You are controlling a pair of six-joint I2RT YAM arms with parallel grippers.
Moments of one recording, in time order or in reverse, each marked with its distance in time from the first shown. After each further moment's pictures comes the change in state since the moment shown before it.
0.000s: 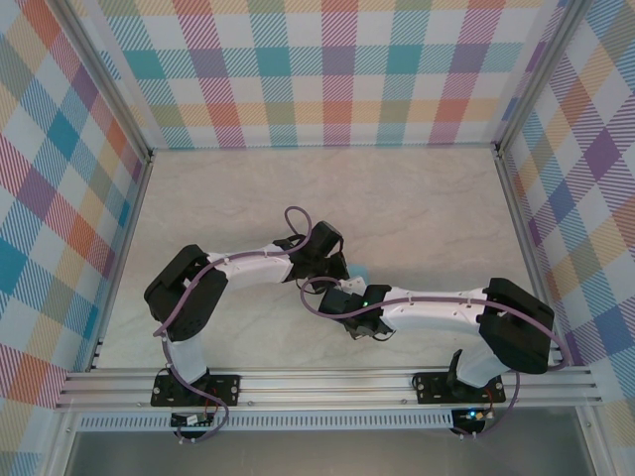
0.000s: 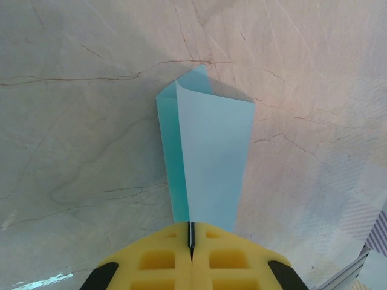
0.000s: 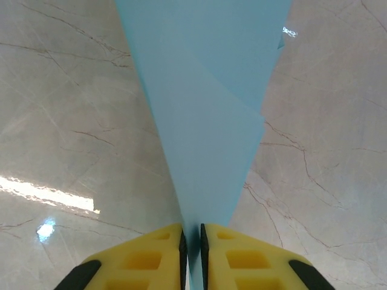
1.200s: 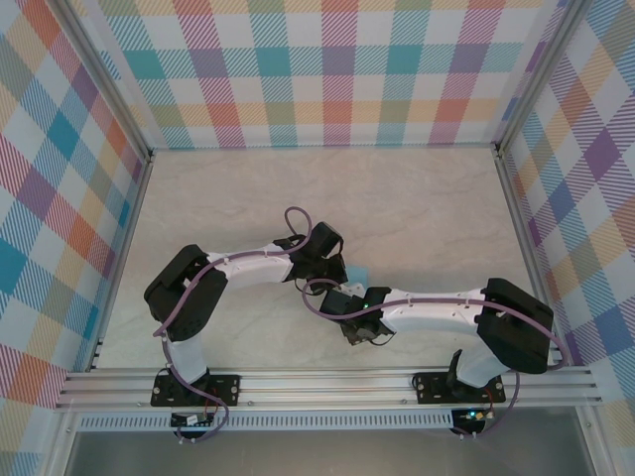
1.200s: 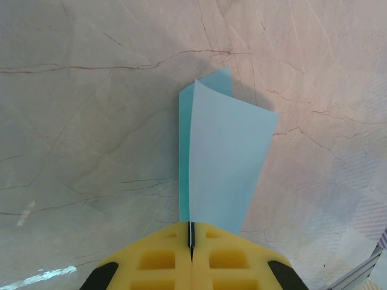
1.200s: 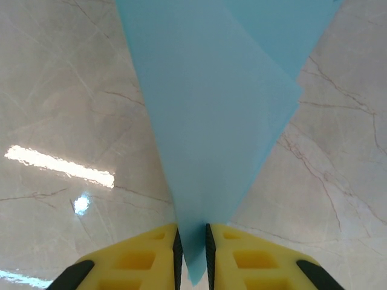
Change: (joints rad) left arm 0.000 0.000 0.007 -0.045 -0.001 0.014; right arm 0.007 0.005 -0.019 0.026 -0.128 0.053
